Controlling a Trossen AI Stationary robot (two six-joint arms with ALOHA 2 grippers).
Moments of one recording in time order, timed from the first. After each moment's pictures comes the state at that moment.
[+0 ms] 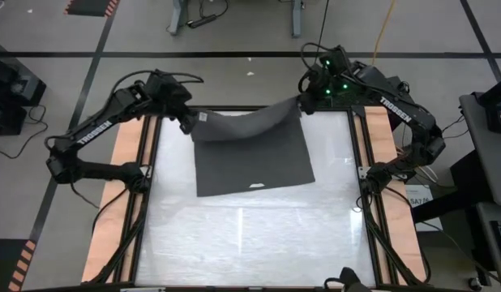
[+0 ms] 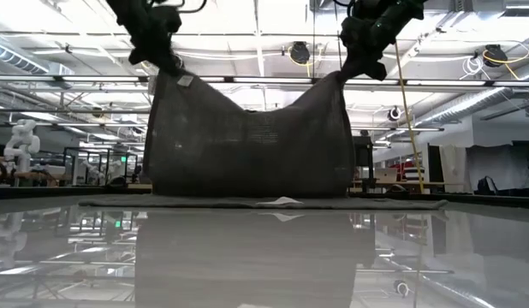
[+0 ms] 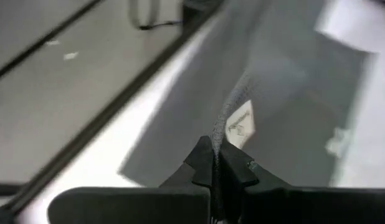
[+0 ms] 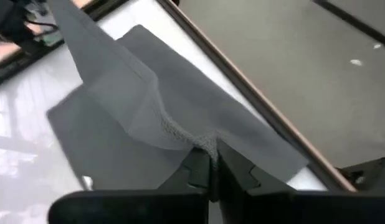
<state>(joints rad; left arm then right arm) 0.72 1.15 1.24 -0.92 0.09 0.00 -0.80 1.46 1.52 -0.89 -0.30 -0.02</state>
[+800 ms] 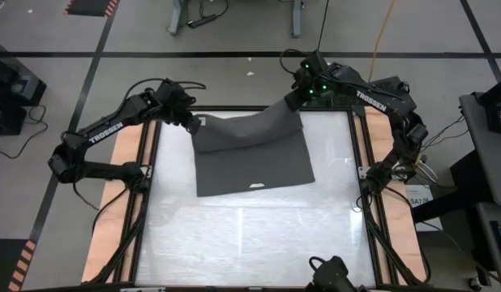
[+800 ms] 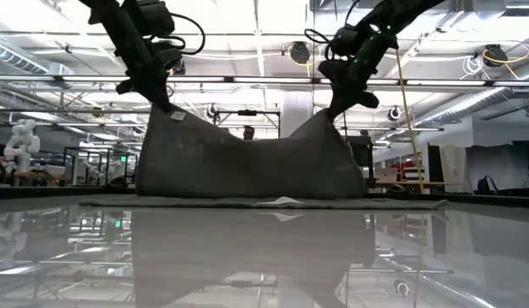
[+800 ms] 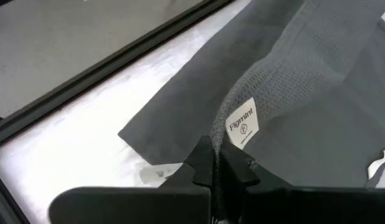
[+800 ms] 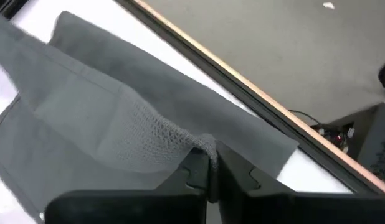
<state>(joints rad) 0.77 1.17 1.05 -0.82 0.07 -0.19 -0.80 1.65 1.52 -0.82 -0.19 0.17</state>
